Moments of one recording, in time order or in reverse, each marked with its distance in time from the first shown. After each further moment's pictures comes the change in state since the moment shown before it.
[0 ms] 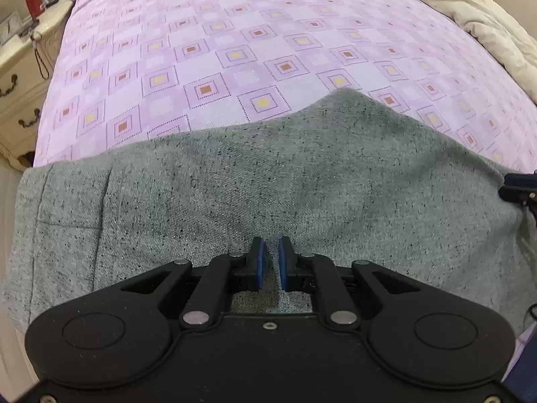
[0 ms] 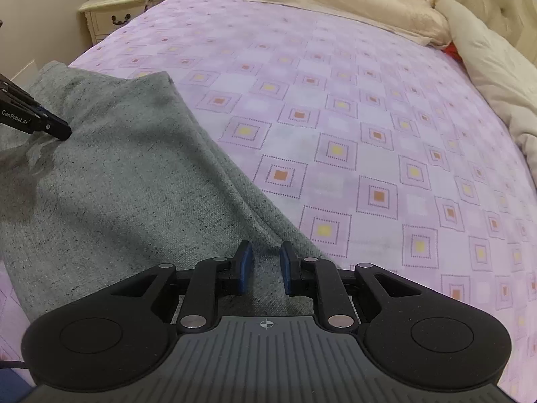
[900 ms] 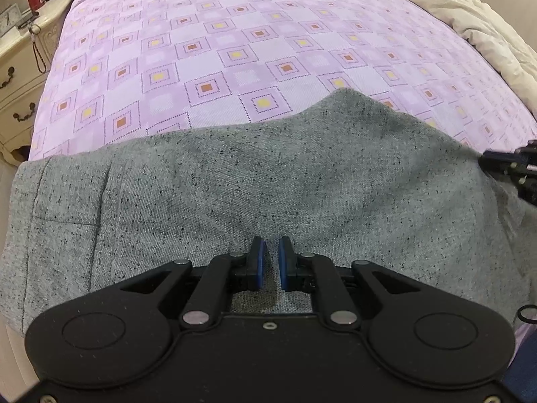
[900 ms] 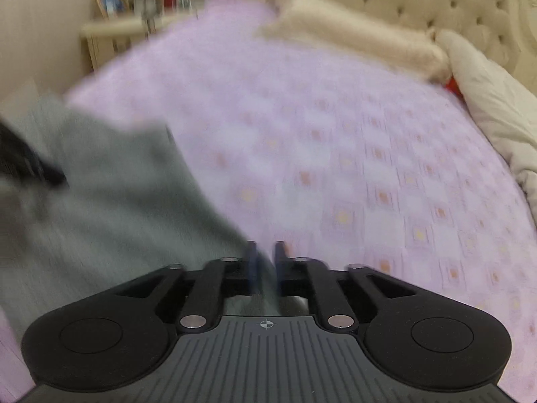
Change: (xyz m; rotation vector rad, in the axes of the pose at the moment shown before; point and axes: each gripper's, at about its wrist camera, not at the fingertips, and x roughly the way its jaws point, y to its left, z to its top) left arm -0.003 0.003 0.002 -0.020 0.003 -0.029; right arm -0.008 0.013 0.046 -0.004 -0.187 0.046
